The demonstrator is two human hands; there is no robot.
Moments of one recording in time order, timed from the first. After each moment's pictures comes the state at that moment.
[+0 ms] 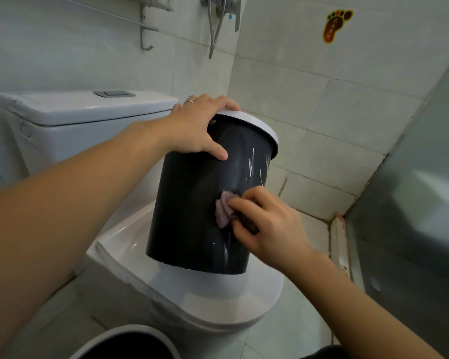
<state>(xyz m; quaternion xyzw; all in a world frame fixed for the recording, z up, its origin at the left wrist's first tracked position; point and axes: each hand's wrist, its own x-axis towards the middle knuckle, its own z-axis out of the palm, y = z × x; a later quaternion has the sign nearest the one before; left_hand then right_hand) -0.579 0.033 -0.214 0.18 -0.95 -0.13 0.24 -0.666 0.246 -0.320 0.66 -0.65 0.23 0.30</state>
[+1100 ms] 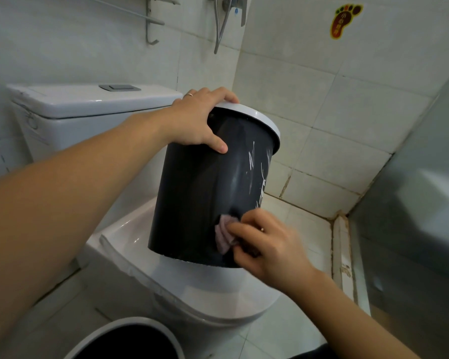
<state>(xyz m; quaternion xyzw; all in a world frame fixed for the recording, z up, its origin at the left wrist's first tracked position) -0.575 0.026 -0.215 0.18 -0.94 -0.18 0.23 -0.658 0.260 -0.350 0.69 -0.63 0.24 0.28</state>
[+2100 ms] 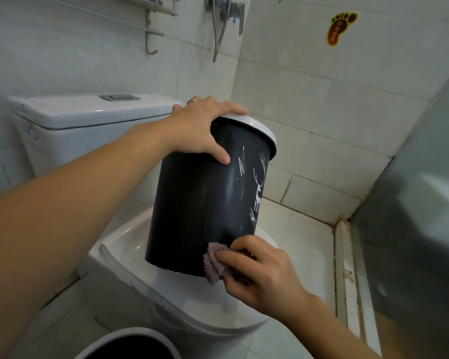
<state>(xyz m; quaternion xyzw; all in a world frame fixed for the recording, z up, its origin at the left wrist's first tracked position) -0.573 0.034 -0.209 0.17 -0.95 -0.14 0.22 -0.648 0.261 -0.375 0.70 -0.59 0.28 0.27</state>
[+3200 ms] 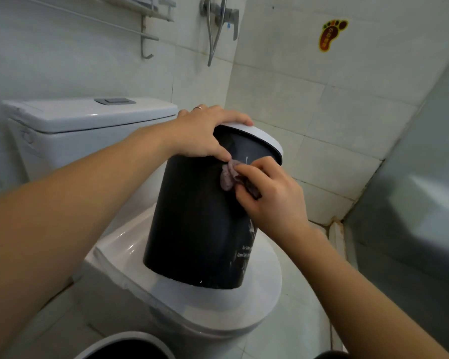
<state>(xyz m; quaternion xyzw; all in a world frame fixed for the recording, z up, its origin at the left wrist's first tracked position) -0.577 0.044 -0.205 0.14 -0.96 -0.15 0.21 -0.671 0.220 -0.284 0.59 -0.66 0.30 0.37</state>
